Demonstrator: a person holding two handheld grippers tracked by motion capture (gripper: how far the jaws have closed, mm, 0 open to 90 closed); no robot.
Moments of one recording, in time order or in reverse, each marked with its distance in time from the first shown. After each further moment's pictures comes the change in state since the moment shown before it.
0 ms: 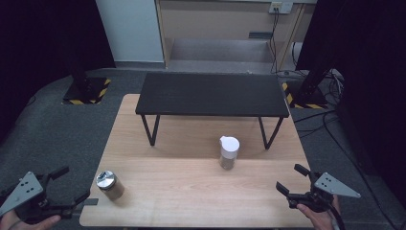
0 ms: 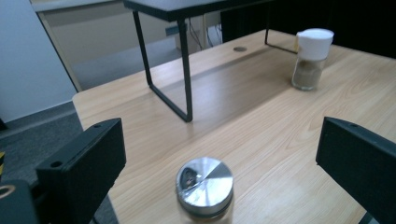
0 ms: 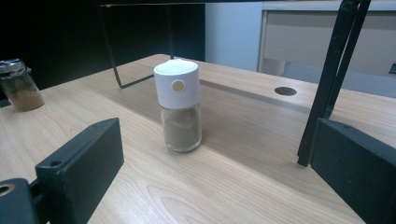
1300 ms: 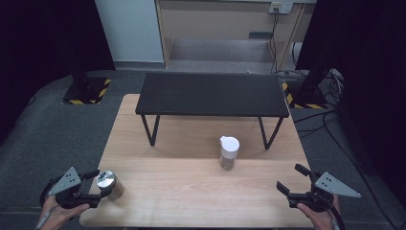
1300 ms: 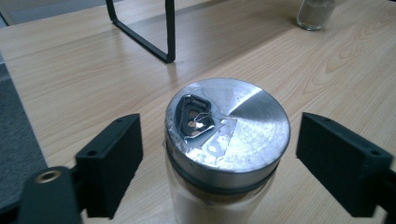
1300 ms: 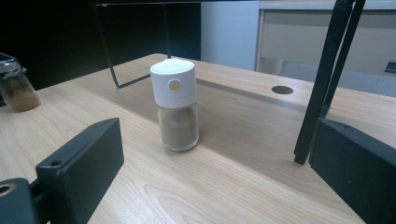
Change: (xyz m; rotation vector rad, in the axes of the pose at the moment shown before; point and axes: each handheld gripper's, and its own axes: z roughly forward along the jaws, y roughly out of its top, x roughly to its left) left arm 0.042 -0.057 0.083 0.133 -0.135 -0.038; right arm 0.000 0.000 0.000 0.003 -0.011 0.004
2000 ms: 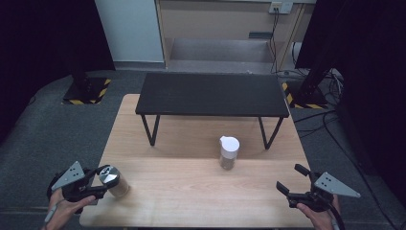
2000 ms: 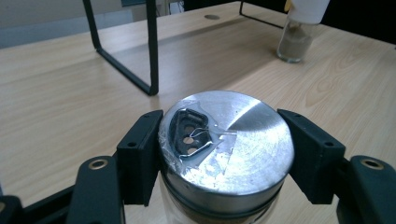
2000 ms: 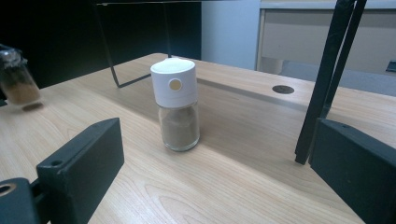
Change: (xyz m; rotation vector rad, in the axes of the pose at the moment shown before) left arm 0.002 0.017 0.010 -0.086 -0.058 -0.017; right arm 0.000 0.000 0.001 0.002 0.003 0.001
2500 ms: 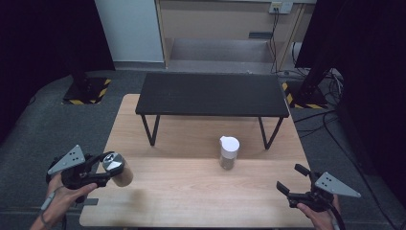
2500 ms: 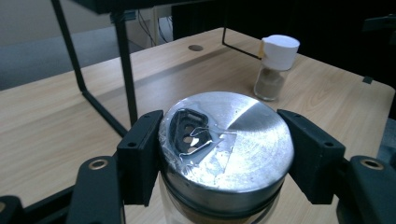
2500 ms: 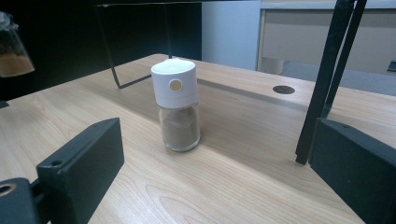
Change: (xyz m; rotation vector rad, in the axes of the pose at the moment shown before) left arm -0.015 0.075 0.002 -0.017 -0.053 0.006; right arm -0.001 -0.001 0.000 -0.003 0.003 0.003
